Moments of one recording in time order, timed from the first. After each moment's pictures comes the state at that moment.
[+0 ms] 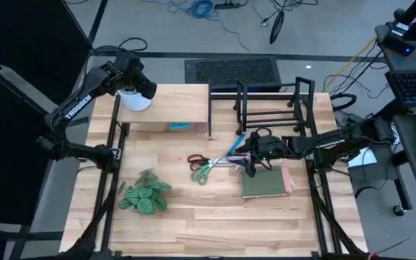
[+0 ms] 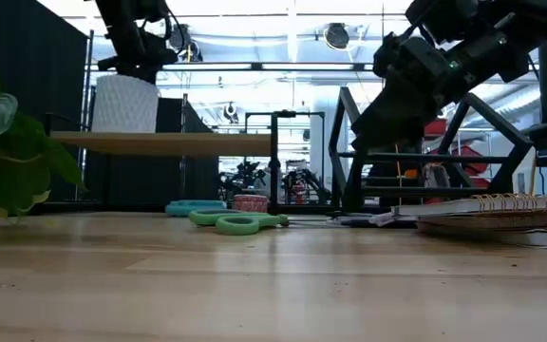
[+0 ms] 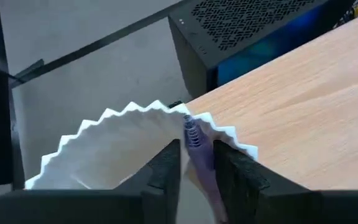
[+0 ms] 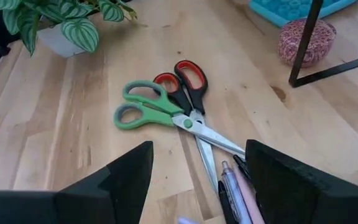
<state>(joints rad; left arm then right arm) 0.95 1.28 1.32 -0.98 -0.18 -0.05 0.00 1.26 0.52 0.21 0.08 0.32</state>
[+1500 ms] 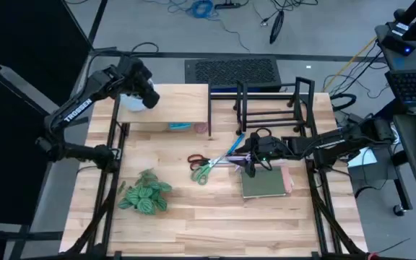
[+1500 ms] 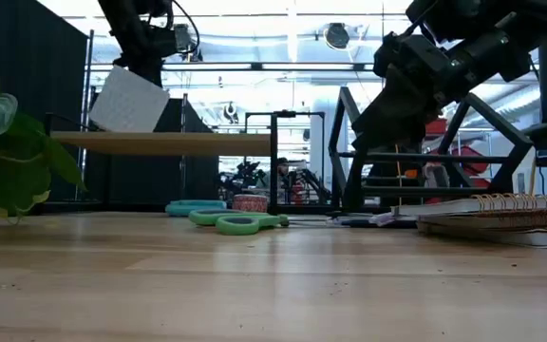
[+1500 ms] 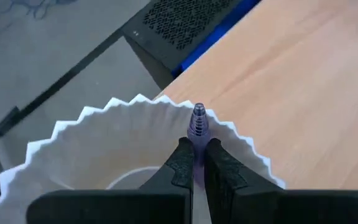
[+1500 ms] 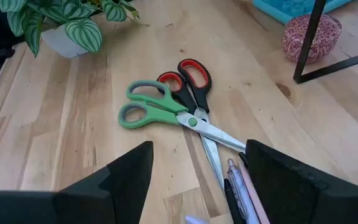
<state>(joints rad) 0.86 1.24 1.30 -0.97 -0.08 0.17 0.01 1.26 0.52 0.21 0.08 0.35</state>
